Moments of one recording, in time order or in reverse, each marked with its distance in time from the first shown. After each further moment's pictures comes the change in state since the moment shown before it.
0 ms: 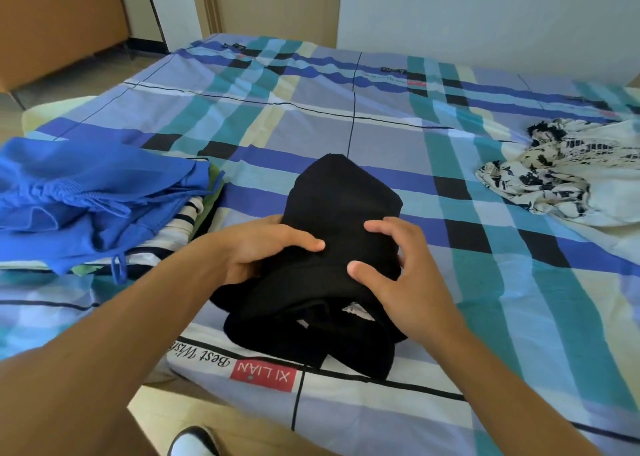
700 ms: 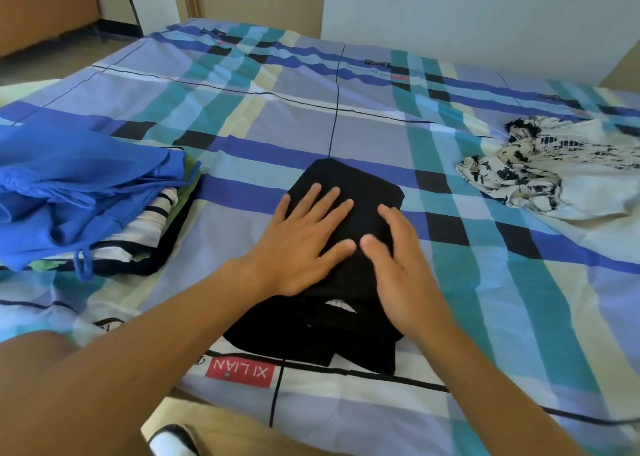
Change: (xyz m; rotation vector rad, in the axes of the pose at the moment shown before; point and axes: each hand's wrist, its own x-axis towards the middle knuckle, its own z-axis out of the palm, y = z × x) left_hand 0.049 -0.022 0.046 1.154 0.288 0.631; right_hand -0.002 0.007 -0.006 0.010 0.012 0.111
